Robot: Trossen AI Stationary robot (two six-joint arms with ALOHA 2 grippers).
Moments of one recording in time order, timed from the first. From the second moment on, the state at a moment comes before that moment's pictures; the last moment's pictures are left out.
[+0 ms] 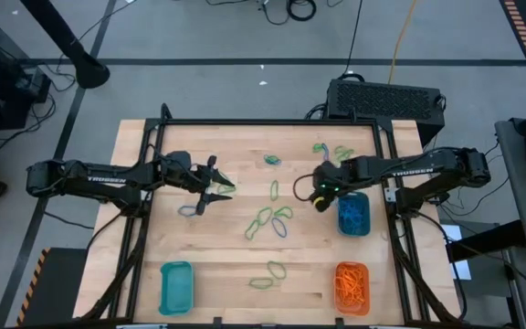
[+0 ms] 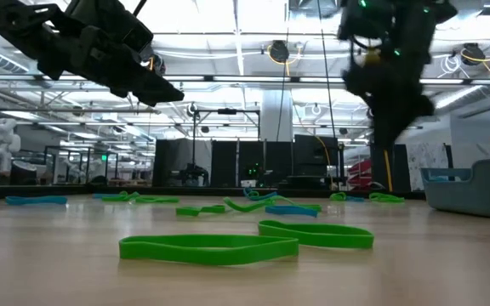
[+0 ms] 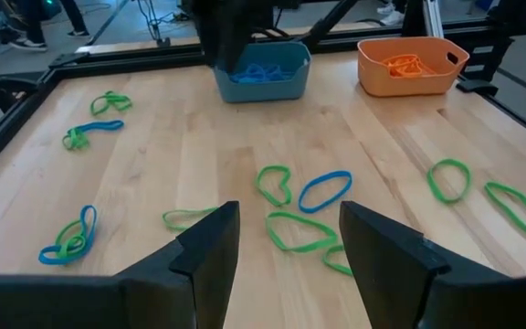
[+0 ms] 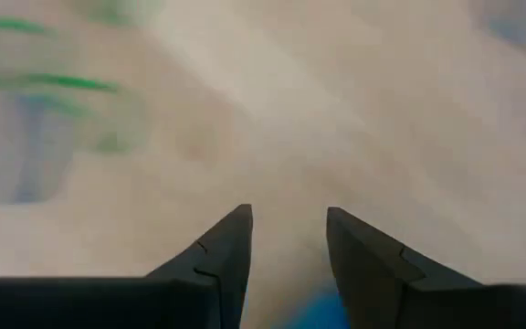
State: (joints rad) left arm 0.23 1.04 0.40 0.29 0.37 0.19; right arm -0.05 1.36 0.92 -0.86 0.13 0.81
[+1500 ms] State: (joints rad) left arm 0.22 1.05 0.40 0.16 0.31 0.25; right arm -0.32 1.98 1.24 -0.28 0.27 -0.19
